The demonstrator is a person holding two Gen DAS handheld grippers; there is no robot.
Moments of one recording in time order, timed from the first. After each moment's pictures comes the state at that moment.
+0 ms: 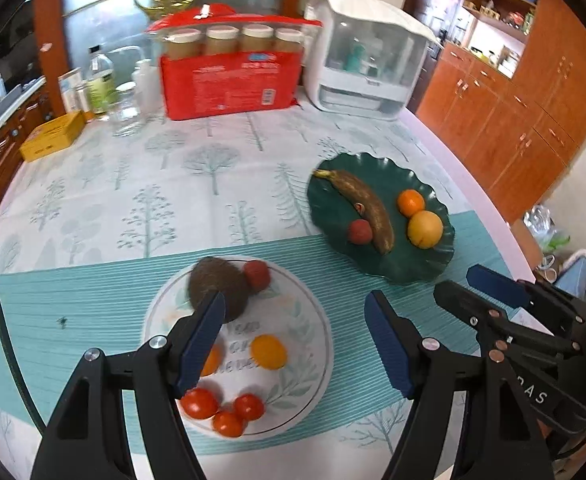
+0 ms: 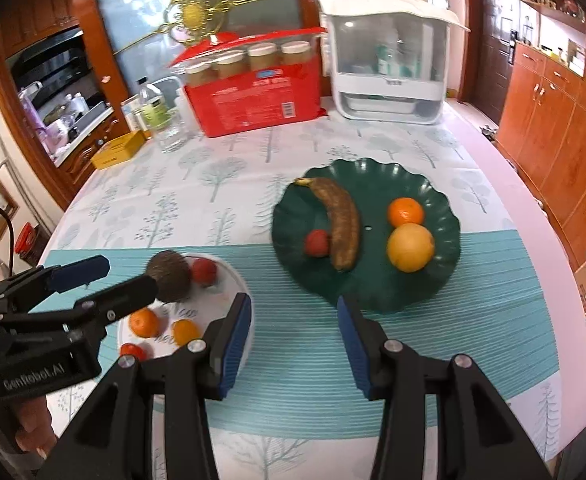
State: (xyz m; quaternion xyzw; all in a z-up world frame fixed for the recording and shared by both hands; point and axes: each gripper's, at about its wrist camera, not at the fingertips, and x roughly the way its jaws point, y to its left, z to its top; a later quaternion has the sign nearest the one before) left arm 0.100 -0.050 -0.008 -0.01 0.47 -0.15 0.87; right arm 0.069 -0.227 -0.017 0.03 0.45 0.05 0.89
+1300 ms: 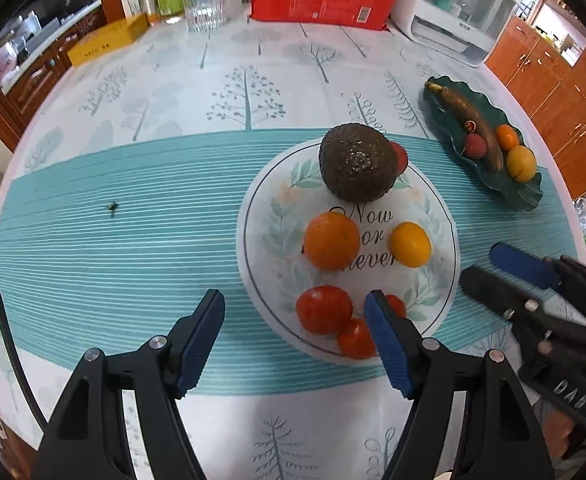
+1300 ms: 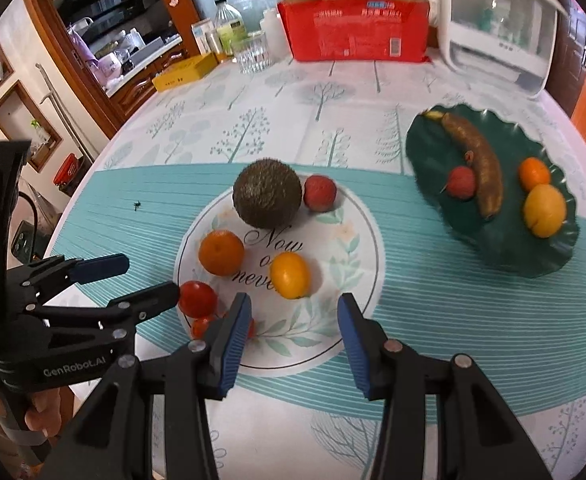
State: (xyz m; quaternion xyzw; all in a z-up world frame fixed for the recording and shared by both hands) left arm 0.084 0.041 -0.097 -0.02 0.57 -0.07 0.82; right arm 0.076 -0.137 -0.089 0.01 0.53 0.15 0.84
